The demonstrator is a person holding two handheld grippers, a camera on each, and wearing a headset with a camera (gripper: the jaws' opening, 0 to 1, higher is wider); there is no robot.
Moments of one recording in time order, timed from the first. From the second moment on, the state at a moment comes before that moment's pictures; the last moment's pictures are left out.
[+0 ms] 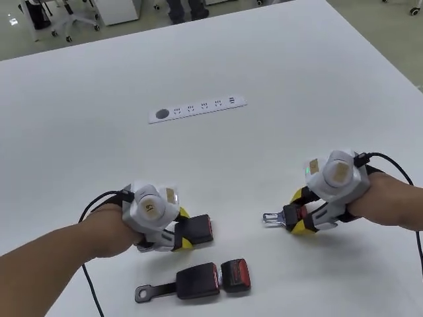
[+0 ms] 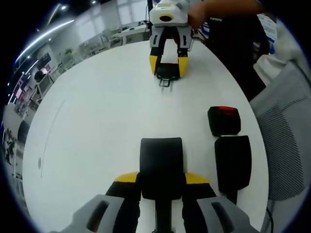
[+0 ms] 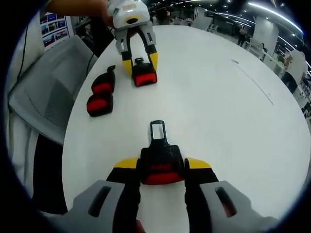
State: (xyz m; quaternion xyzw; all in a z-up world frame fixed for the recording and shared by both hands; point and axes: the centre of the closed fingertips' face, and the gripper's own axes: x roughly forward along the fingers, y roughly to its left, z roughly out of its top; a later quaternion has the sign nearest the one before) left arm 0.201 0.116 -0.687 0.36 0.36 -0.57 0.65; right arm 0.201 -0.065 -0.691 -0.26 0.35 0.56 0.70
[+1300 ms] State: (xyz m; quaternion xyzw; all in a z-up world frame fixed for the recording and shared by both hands) left arm 0.203 0.118 -0.691 0.36 0.36 -0.58 0.64; right arm 0.205 0.045 -0.691 -0.26 0.29 0.60 0.70
